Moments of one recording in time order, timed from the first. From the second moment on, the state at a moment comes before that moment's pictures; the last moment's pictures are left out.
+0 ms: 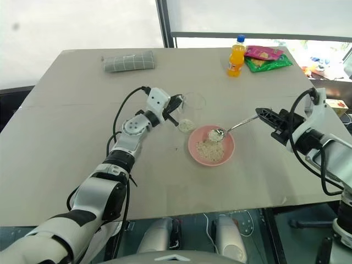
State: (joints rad) left arm -0.86 0.23 -0.05 0.96 -0.01 -0.43 -0.56; right arm -0.27 -0.72 -0.45 -0.38 1.95 1.02 -0.49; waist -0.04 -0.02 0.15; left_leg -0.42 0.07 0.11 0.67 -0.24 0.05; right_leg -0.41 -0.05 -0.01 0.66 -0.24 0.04
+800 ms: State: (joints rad) left arm -0.82 0.20 -0.03 0.93 -0.04 -0.40 -0.51; right arm -0.60 -1.03 -0.06 -0.62 1.33 1.00 0.07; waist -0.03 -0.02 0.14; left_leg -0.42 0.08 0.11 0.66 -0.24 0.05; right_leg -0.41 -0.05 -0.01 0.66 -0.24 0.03
